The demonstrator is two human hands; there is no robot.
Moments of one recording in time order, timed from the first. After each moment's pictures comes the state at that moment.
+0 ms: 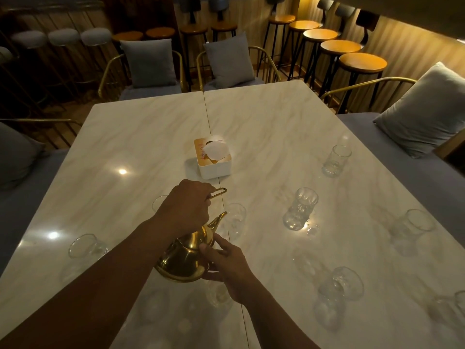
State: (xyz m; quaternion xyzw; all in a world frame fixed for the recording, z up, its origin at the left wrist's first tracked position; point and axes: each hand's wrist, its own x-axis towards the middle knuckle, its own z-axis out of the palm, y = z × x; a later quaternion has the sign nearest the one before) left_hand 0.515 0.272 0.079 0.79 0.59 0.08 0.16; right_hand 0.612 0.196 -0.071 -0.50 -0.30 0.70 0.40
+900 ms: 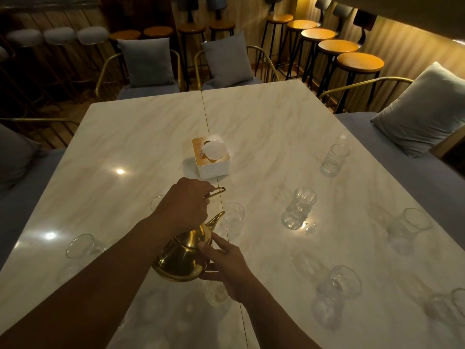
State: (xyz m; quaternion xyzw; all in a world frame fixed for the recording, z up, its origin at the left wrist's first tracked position) left_hand 0.516 0.271 0.083 0.79 0.59 0.09 0.17; right_hand 0.613 0.196 -0.069 -0.49 -0.30 0.71 0.40
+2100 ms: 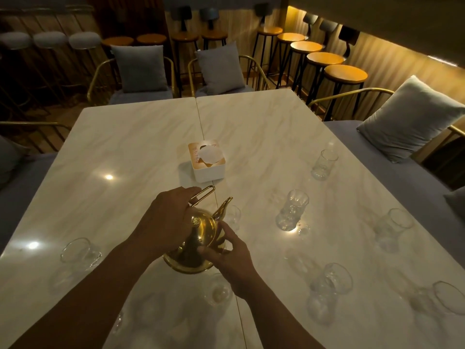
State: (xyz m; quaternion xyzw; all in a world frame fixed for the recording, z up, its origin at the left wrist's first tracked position) left_hand 0.482 0.236 0.093 0.78 0.57 0.18 0.19; right_hand 0.616 0.187 -0.052 -0.56 -0.38 0.58 0.45
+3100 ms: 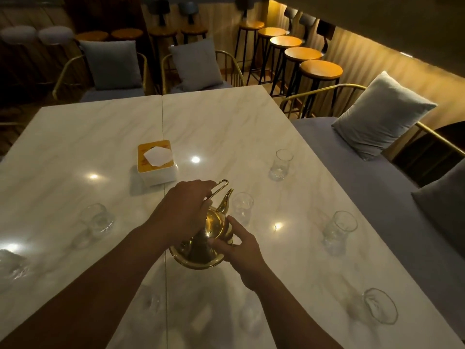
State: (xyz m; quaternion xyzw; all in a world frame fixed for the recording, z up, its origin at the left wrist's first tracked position) left_hand 0.692 0.245 0.080 0.82 0.53 0.14 0.16; right_hand 0.821 0.186 -0.061 -0.58 -0.36 0.57 0.46
